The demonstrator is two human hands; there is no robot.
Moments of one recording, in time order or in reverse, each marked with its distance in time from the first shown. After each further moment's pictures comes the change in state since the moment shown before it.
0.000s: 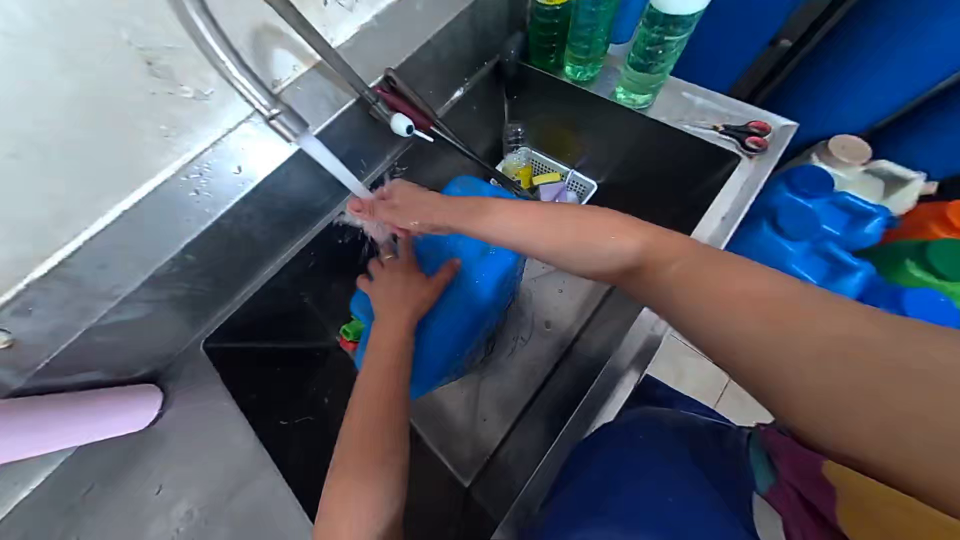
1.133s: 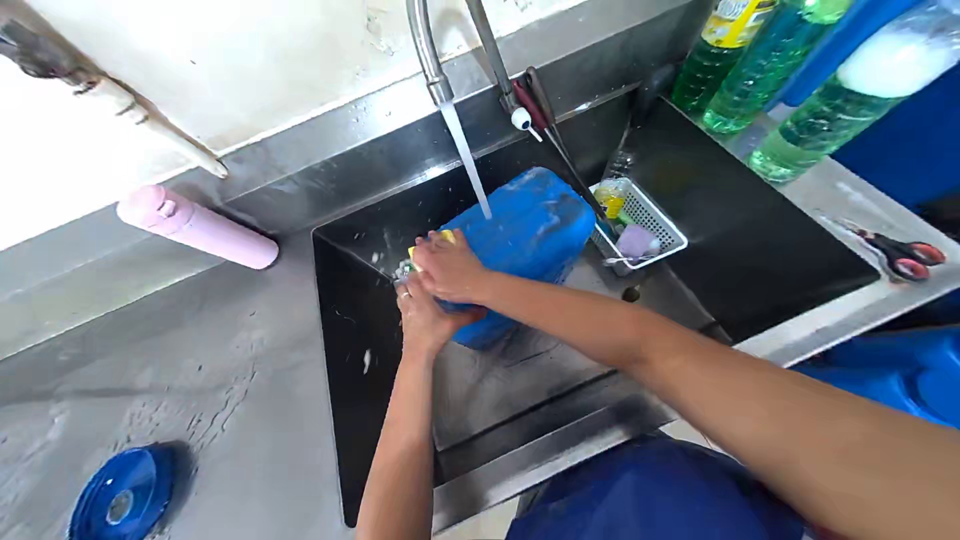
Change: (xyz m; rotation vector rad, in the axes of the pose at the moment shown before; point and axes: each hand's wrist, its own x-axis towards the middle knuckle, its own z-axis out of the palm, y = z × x) left_hand -0.103 -0.036 0.036 -0.427 0.292 -0.363; right_hand -0.053 0.028 0.094 -0.683 -0.293 -0.332
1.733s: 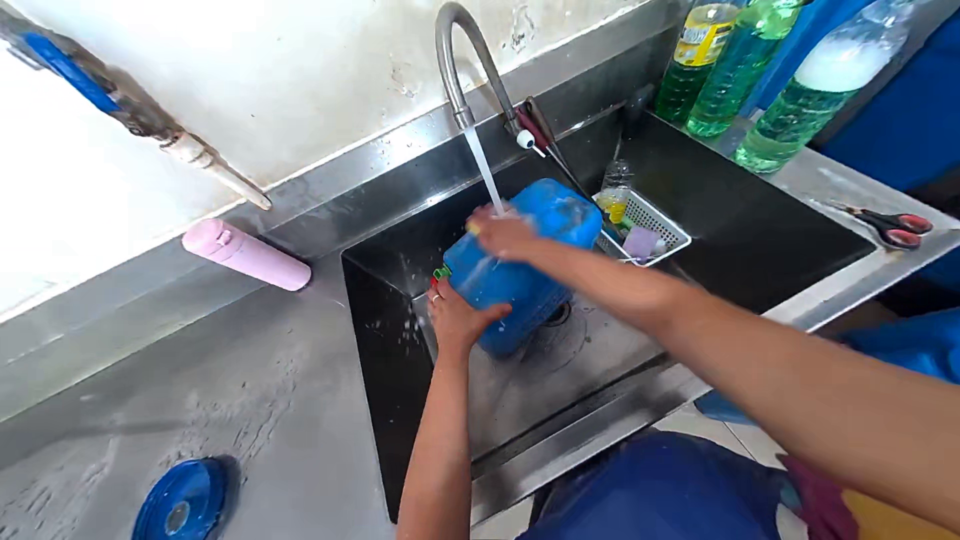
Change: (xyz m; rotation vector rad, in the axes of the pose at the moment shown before) left_hand 0.000 0.009 -0.004 0.086 -0.045 -0.064; right_hand 0.008 0.090 -0.014 -0.374 0.227 0.051
